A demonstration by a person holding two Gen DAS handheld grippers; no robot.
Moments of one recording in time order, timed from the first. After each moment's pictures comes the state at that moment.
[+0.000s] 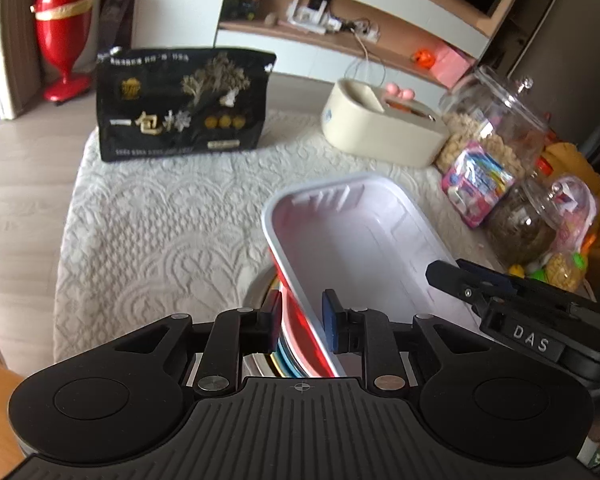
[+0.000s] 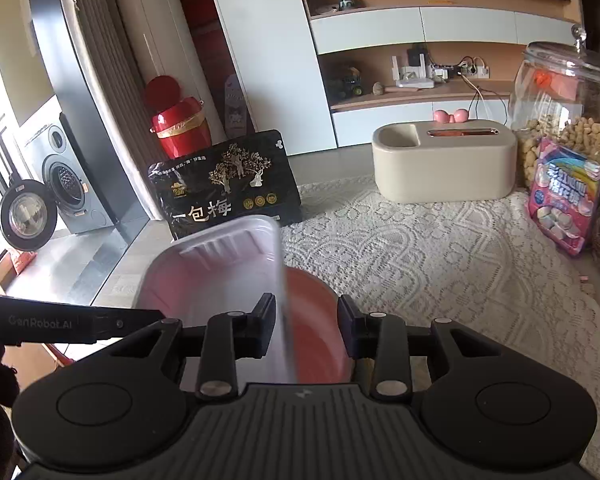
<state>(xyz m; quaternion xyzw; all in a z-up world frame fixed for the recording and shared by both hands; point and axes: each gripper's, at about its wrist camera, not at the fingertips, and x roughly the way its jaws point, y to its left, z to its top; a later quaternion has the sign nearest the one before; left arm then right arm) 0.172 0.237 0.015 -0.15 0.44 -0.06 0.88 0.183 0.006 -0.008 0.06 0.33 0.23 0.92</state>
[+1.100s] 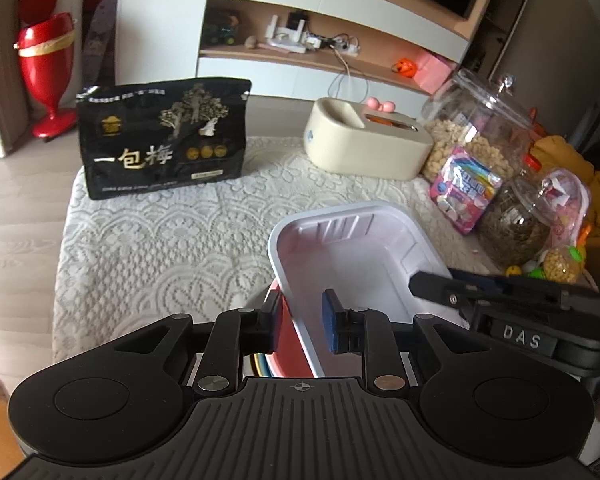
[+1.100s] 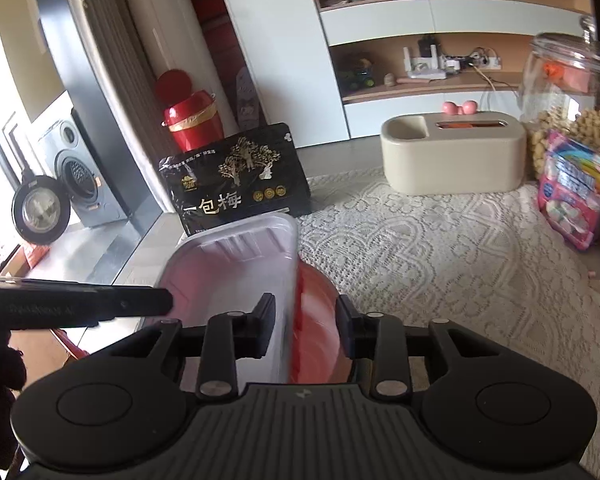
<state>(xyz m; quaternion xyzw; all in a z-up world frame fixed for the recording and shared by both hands) 0.179 0.226 0.021 -0.11 0.41 -0.07 0.90 0.193 0.001 -0.007 0.06 0.34 0.25 0.90</state>
